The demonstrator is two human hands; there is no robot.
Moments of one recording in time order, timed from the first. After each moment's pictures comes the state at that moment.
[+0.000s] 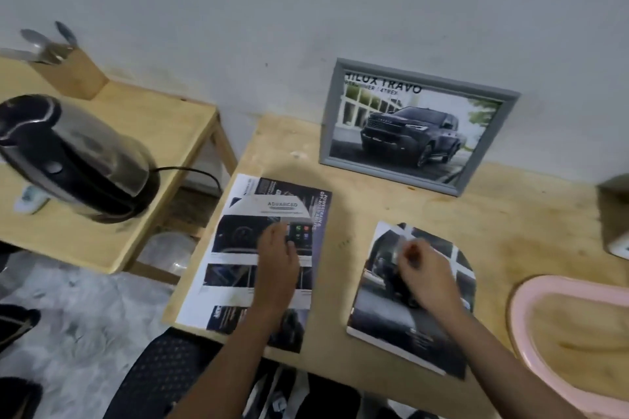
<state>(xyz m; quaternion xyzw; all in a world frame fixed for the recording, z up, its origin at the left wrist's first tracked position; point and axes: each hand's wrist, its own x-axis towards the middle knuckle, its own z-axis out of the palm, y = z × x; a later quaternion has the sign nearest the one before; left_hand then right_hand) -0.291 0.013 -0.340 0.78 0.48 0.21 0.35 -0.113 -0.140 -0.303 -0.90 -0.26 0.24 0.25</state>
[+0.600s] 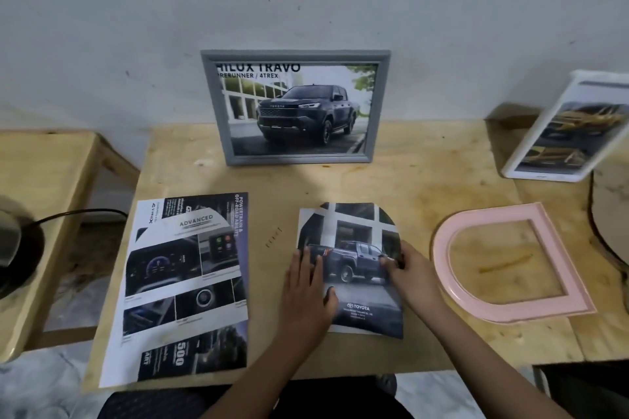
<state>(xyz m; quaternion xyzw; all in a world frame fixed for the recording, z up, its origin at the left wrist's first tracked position) -0.226 -0.105 -0.380 0.94 0.25 -0.08 0.21 -0.090 -0.229 -0.311 -0.89 -0.10 0.28 0.36</state>
